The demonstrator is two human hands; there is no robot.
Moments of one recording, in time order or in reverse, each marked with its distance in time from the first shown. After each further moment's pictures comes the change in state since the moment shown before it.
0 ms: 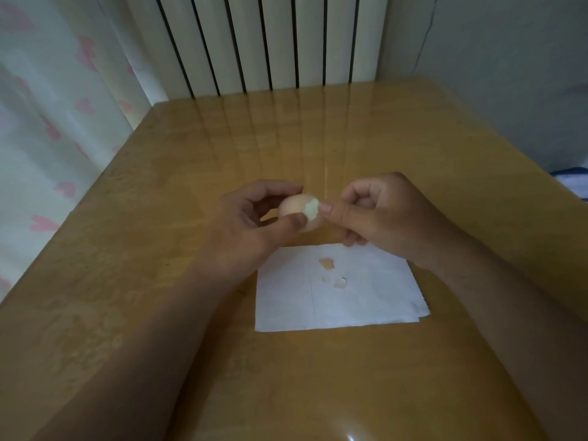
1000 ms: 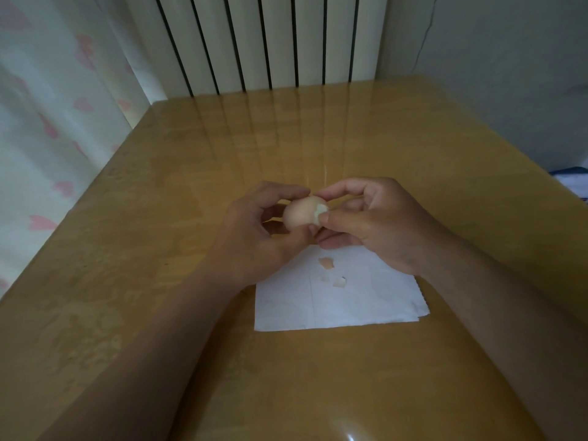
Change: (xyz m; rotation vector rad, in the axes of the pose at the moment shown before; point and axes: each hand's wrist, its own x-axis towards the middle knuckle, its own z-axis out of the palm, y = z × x) left_hand 0.000 -0.008 0.006 0.177 -0.042 0.144; right_hand 0.003 0.002 0.011 0.454 -0.072 0.145
